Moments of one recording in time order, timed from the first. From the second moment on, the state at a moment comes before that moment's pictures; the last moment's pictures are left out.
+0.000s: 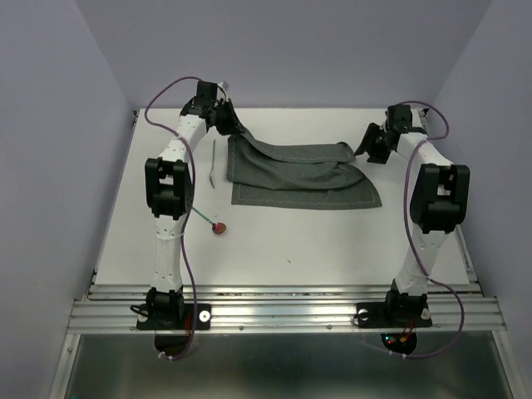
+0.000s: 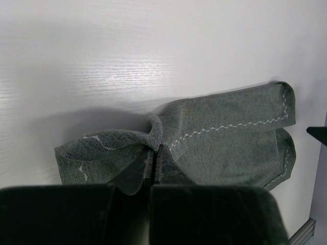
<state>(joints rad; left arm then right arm) -0.18 2.39 2.23 -0.59 0.41 -0.49 -0.07 2.03 1.58 -0.51 -0.22 0.39</state>
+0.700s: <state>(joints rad) -0.18 2.39 2.23 -0.59 0.42 -0.49 -0.04 2.31 1.88 -0.56 -0.34 0.41</state>
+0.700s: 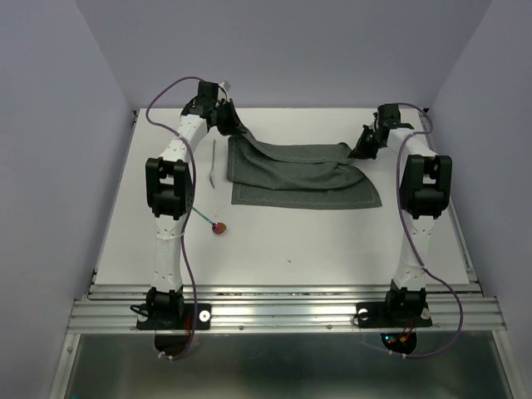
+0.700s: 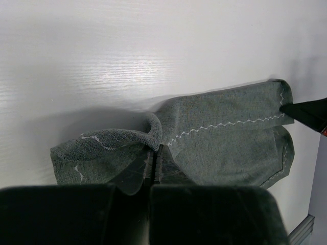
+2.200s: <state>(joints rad) -0.19 1.81 2.18 -0.70 0.48 -0.45 -0.26 1.26 1.55 -0.44 -0.39 0.81</state>
